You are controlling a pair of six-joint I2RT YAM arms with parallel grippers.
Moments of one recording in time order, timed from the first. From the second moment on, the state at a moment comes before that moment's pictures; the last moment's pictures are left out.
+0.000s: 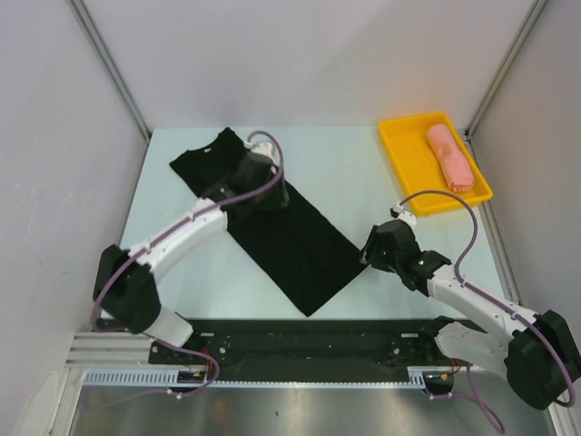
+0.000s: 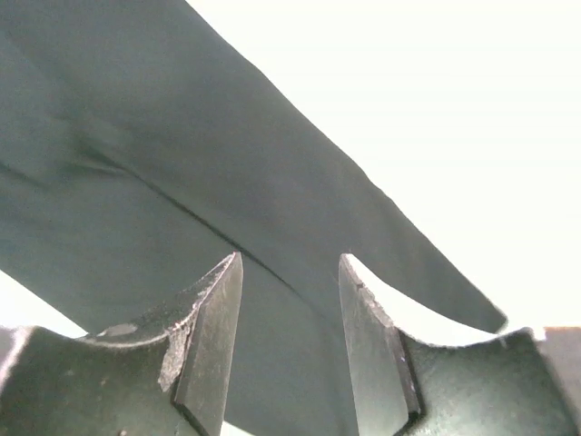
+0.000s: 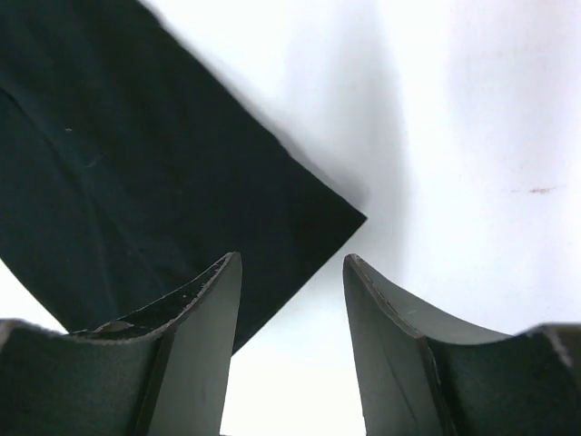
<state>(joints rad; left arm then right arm) -0.51 1.59 1.29 -0.40 -0.15 -0.47 0.61 1.02 0.56 -0.33 0.26 0.77</state>
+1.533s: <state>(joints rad) -1.44 1.69 0.96 -0.48 -0.43 -0.66 0.36 1.18 0.36 0.03 -0.12 0.82</state>
